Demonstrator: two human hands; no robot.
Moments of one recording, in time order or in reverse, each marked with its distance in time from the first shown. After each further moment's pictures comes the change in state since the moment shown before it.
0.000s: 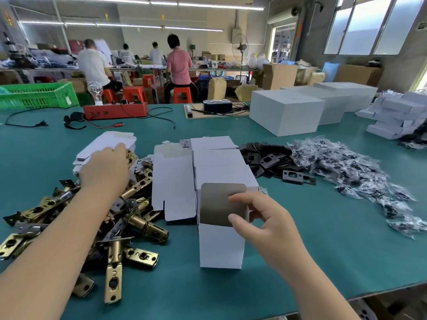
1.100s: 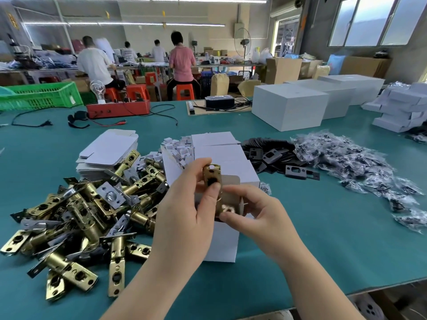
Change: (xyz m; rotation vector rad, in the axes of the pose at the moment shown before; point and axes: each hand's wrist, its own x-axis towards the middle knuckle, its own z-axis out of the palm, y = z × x) left_hand -0.147 0.108 -0.053 -1.045 0.221 0.306; right_hand 0.009 0.002 0.007 0.197 -0.081 0.057
